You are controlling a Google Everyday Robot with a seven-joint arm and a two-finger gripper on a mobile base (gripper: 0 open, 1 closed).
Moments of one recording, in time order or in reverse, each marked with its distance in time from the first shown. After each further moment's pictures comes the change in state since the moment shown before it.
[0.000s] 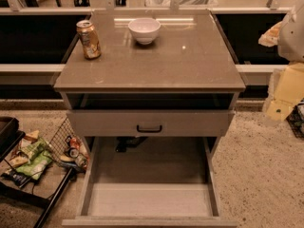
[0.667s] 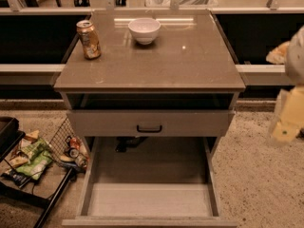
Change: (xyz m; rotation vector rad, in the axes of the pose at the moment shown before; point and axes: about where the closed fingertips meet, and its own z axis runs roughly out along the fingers) arm 0.020 0.021 0.014 -0.006 0.020 0.032
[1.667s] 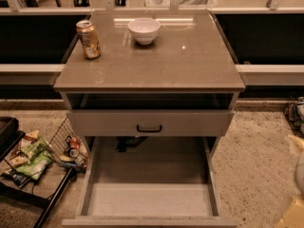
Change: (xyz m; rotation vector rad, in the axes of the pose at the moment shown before) arm 0.100 0.104 0.105 0.102 0.056 0.106
